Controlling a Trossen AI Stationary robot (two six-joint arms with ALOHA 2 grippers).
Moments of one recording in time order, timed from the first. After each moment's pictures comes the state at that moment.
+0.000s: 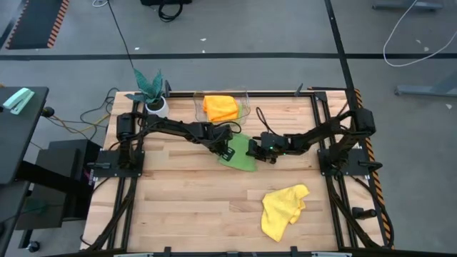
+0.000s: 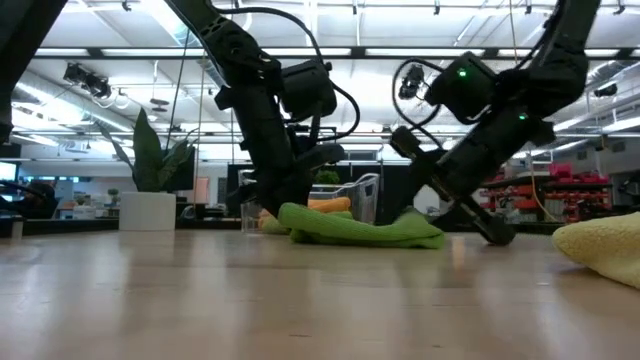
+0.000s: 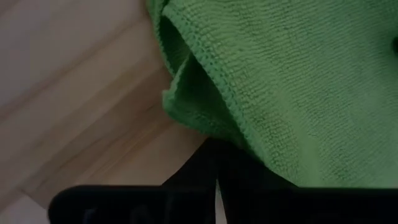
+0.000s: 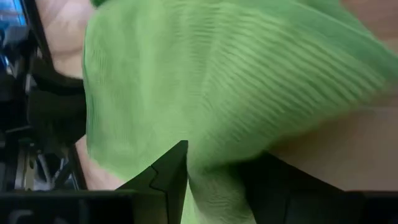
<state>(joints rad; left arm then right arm) 0.14 1.98 1.17 -0.35 0.03 -0.75 -0.10 1.66 0.49 0.42 0.02 1.62</state>
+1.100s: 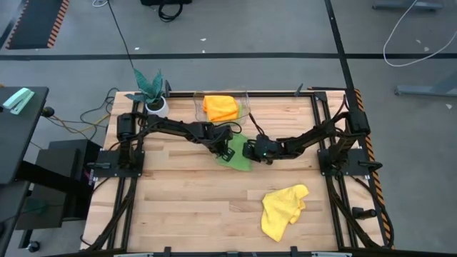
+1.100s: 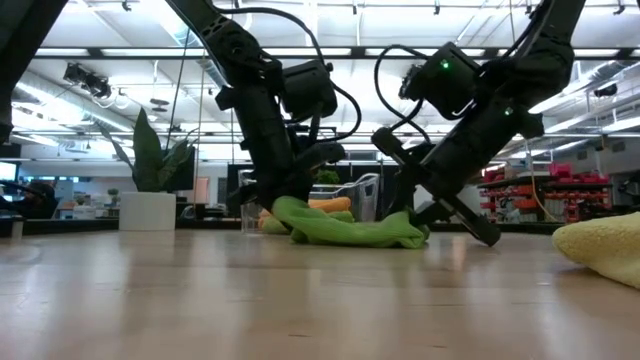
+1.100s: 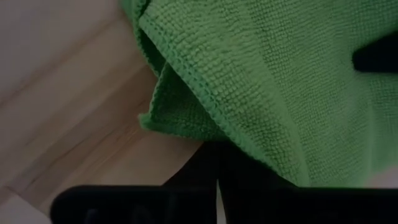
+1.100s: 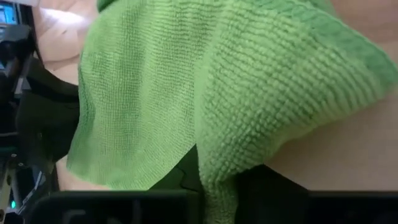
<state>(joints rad) 0.13 1.98 1.17 -0.39 0.07 -0.74 -0.03 1.74 0.61 0.31 0.18 1.60</state>
